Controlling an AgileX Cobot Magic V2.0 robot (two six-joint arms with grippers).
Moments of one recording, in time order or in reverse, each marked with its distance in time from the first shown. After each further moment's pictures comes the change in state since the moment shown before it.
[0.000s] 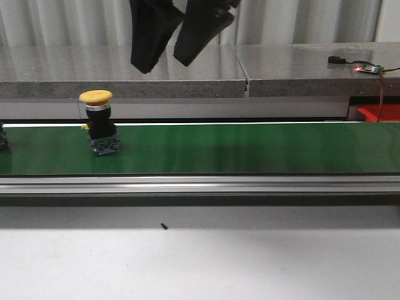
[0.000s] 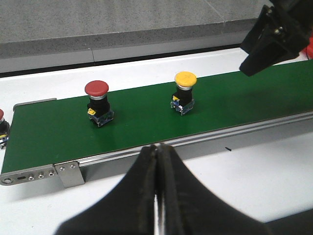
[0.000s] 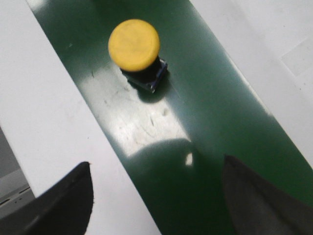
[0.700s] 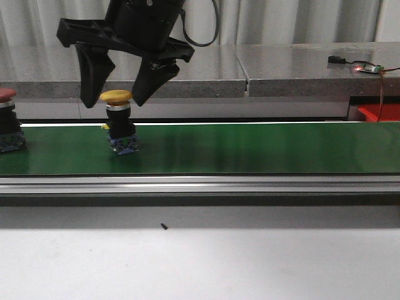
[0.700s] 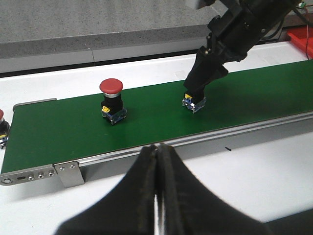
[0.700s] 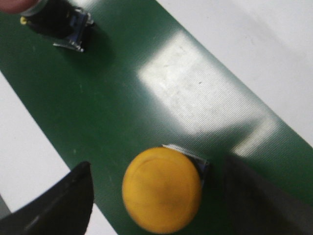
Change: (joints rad) left arm 0.000 0.000 0.000 -0.002 0.000 0.000; right arm 0.051 0.268 -0.234 0.011 -0.046 0.268
